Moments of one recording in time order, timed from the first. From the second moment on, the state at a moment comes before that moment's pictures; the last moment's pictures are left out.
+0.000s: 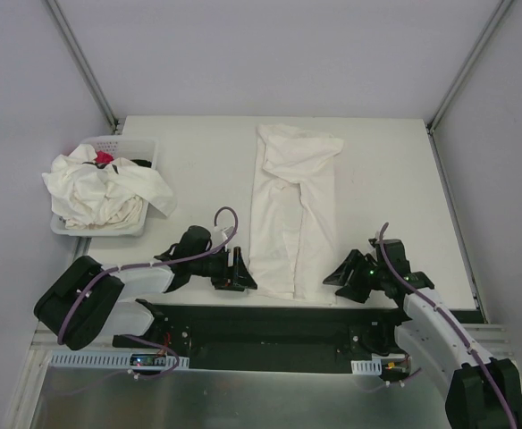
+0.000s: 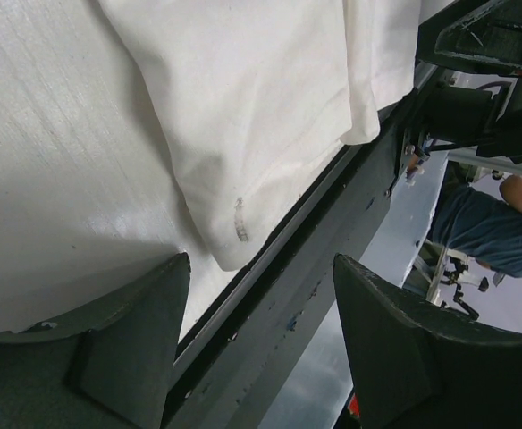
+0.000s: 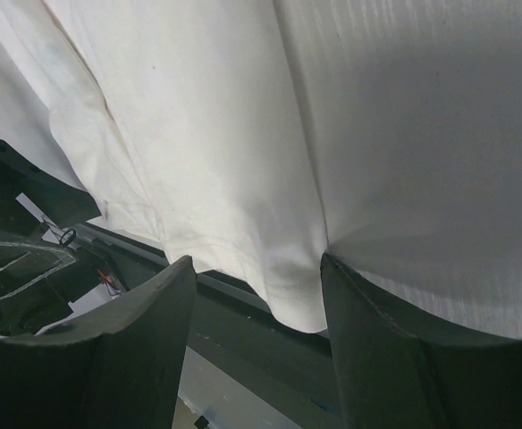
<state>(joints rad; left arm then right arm) -0.60 1.27 0.26 0.26 0.71 -0.84 0.24 0.74 0.24 -0.52 -0.49 0.83</state>
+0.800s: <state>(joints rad) -0.60 1.34 0.32 0.21 0.75 -0.84 0.26 0.64 0.30 -0.69 -0.41 0.80</state>
